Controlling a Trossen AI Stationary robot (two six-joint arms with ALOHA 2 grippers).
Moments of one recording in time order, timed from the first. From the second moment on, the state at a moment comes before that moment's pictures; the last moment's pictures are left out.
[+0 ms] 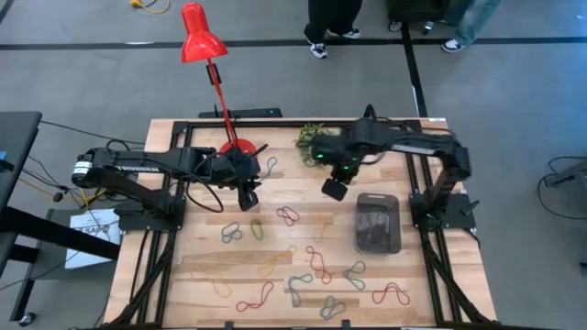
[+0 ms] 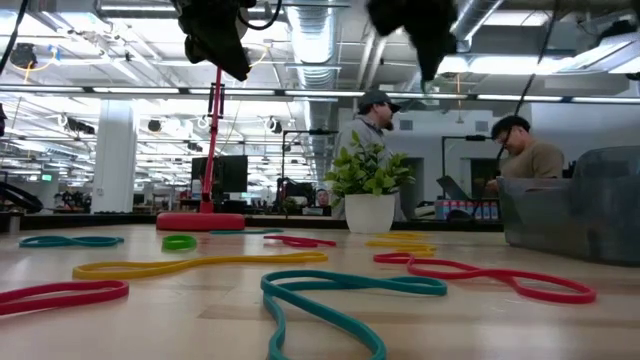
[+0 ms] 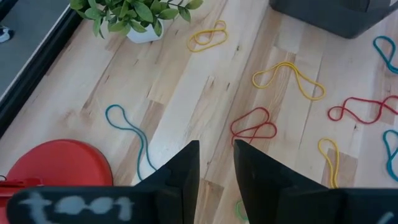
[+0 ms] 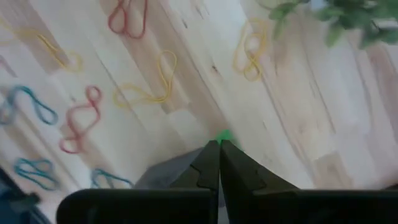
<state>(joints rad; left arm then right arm) 0.02 1.29 1.19 -0.80 -0.21 -0.30 -0.09 1.77 1.87 -1.57 -0.03 0.37</state>
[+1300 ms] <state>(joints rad) 0.02 1.29 1.19 -0.69 -0.24 -0.23 0.08 1.59 1.02 -1.26 -0.05 0.95</state>
